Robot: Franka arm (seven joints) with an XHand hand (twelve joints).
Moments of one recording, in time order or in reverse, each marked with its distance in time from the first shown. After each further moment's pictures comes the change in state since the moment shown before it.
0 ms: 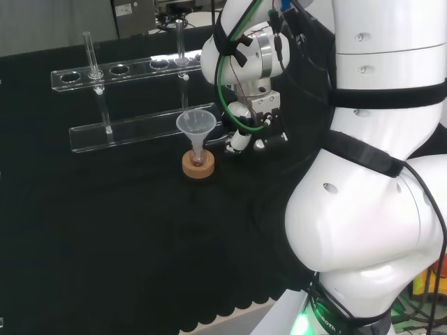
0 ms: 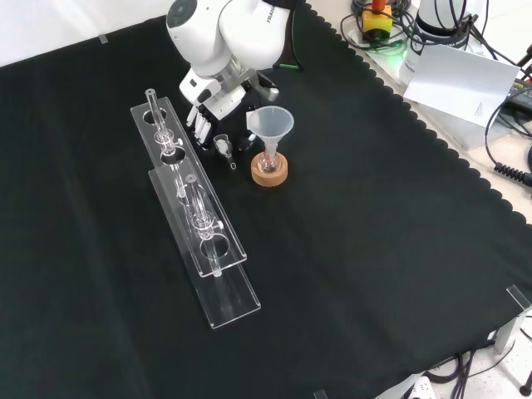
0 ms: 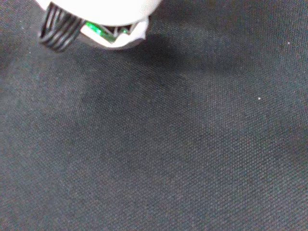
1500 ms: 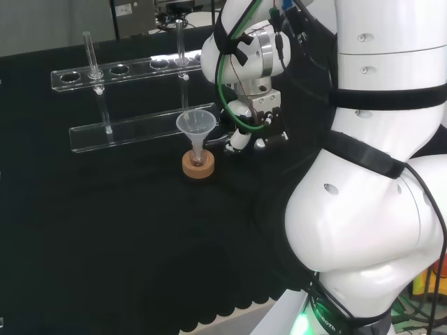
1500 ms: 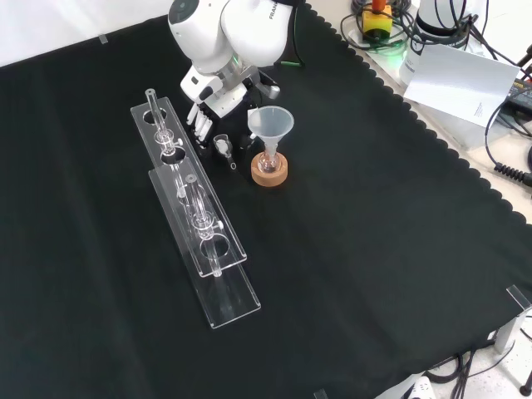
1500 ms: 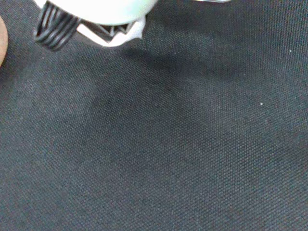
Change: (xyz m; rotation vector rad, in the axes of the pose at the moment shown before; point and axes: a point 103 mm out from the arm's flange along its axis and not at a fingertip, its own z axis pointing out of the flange) arm 0.002 -0.004 -0.005 -0.012 0.001 -0.019
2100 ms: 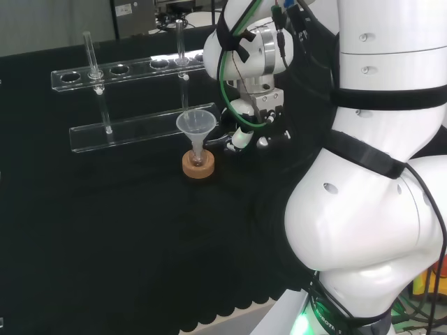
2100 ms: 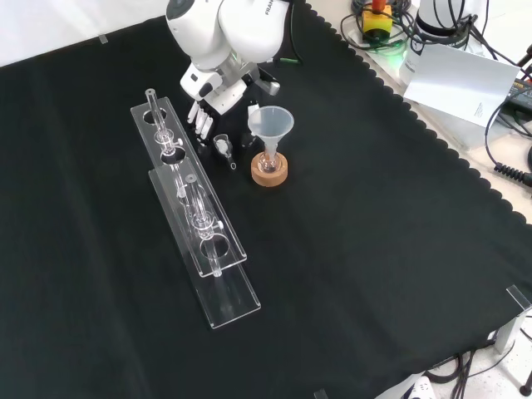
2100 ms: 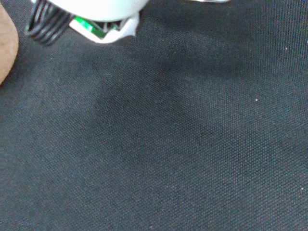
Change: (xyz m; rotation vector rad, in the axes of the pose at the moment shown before) arm -0.003 -0.004 -0.002 0.011 0.023 -0.019
